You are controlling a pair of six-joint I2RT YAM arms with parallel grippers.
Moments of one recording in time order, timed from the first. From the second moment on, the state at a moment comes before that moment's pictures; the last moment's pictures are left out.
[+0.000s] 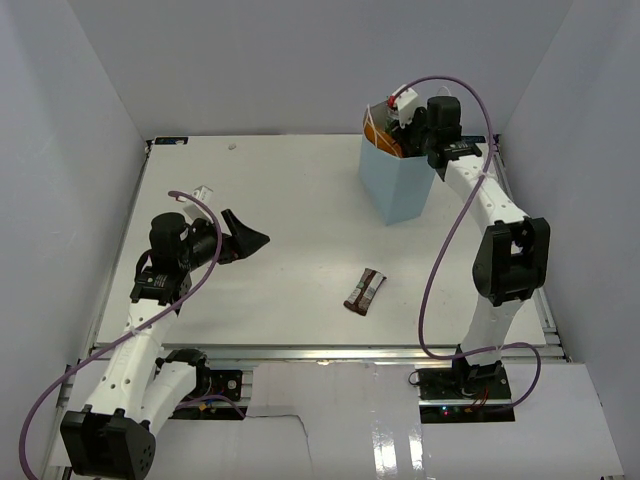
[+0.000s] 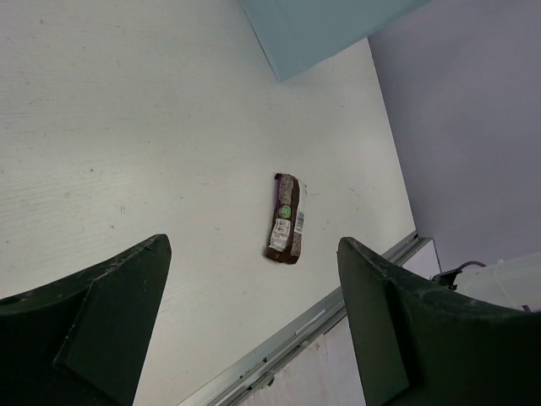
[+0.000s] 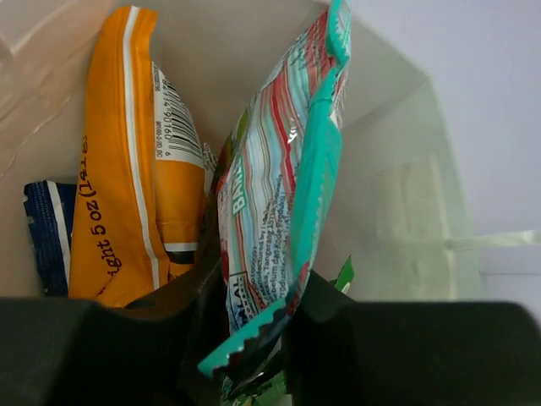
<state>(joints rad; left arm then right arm) -0.12 0.84 0.71 -0.25 0.58 -0.57 0.22 1.87 1.70 -0.23 -0.18 -0.52</state>
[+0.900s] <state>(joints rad) -0.12 0.92 0.86 -0.29 0.53 -0.55 0.28 1.31 1.46 -0.59 -0.88 -0.56</state>
